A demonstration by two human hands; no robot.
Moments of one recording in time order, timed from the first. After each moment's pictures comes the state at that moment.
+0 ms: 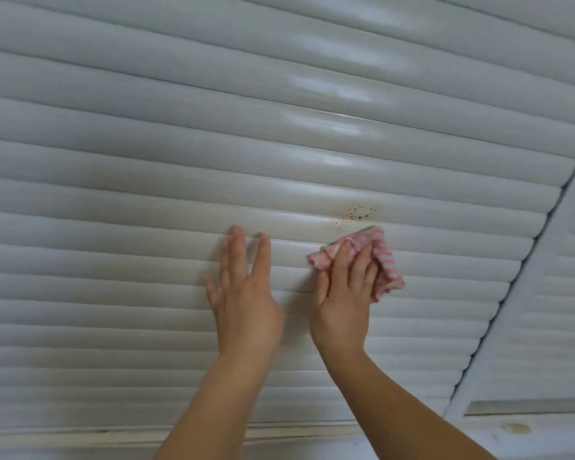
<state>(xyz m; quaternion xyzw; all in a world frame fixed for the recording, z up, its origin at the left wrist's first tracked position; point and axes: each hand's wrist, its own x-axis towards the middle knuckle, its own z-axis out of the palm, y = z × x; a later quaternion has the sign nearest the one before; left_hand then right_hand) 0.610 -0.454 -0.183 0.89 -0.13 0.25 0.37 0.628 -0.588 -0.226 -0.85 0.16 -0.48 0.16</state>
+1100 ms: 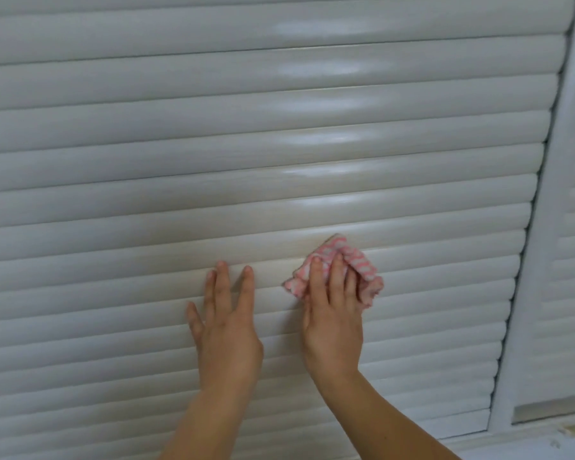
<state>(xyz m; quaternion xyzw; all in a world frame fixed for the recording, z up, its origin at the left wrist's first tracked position) 0.628 -0.459 -0.161 0.91 -0.15 0.33 0.22 0.632 -0.590 -0.197 -0.81 0.14 -0.56 0.12</state>
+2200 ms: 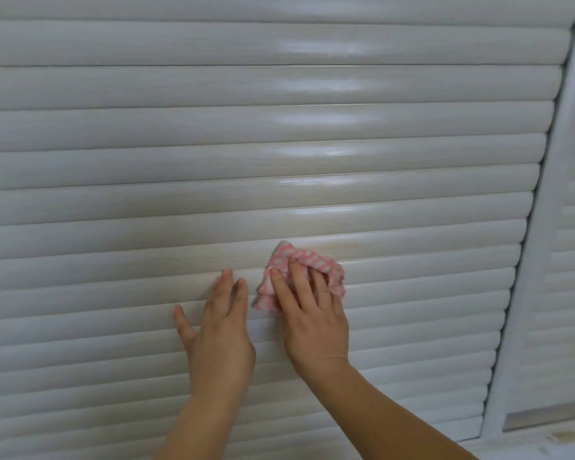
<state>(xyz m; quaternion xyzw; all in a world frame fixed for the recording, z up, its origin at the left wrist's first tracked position) 0.628 -0.437 -0.149 0.93 -0.14 0.31 0.17 0.636 -0.570 -0.183 -0.83 0.02 -0.56 -0.05</state>
